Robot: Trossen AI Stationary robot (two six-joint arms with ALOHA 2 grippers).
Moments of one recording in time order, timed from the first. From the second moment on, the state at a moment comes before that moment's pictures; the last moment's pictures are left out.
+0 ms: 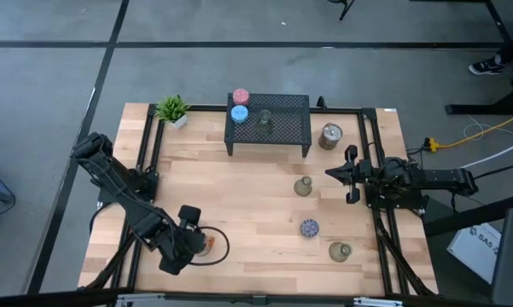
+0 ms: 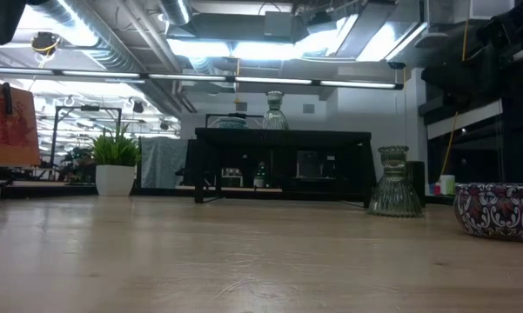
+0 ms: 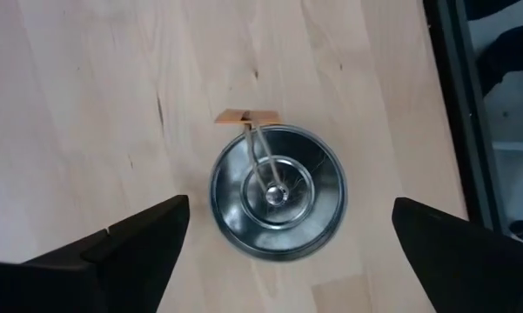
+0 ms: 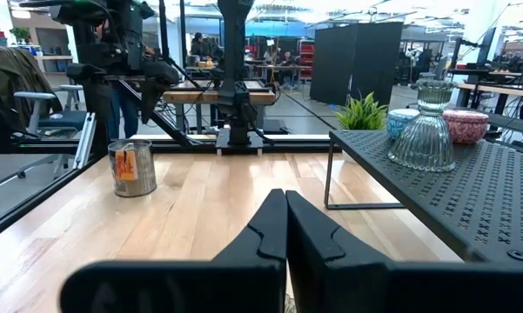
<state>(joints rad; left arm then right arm) -0.78 1.52 1.25 -1.03 -0.20 -0.54 0.05 0.00 0.01 0.03 0.09 -0.01</state>
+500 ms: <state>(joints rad) -0.78 1.52 1.25 -1.03 -0.20 -0.53 0.05 0.00 0.01 0.03 0.09 -0.01</state>
